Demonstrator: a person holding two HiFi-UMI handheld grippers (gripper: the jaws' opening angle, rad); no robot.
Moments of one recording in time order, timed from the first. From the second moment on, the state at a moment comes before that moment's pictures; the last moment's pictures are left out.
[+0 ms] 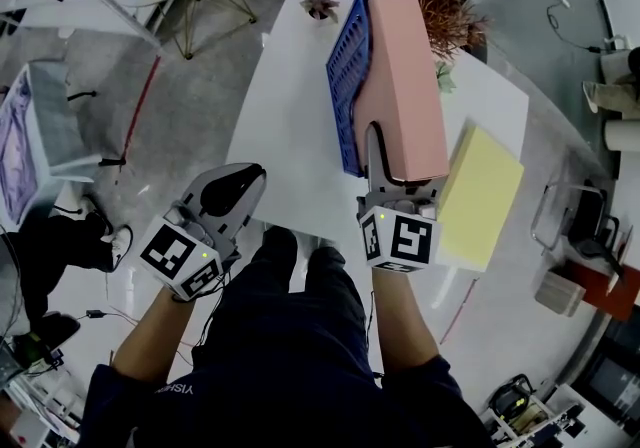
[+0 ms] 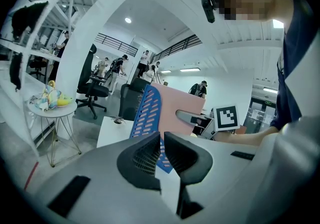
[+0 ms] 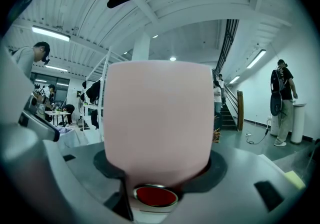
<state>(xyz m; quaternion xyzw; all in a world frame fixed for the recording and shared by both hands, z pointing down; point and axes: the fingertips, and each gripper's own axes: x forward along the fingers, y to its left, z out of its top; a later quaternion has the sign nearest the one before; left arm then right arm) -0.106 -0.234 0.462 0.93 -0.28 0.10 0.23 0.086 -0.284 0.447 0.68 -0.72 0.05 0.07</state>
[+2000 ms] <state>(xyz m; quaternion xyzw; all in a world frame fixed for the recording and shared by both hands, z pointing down) -0.067 -0.157 0.405 0.93 -0.32 0.08 0.17 0.117 -0.181 0.413 0.62 -0.78 0.08 0.06</state>
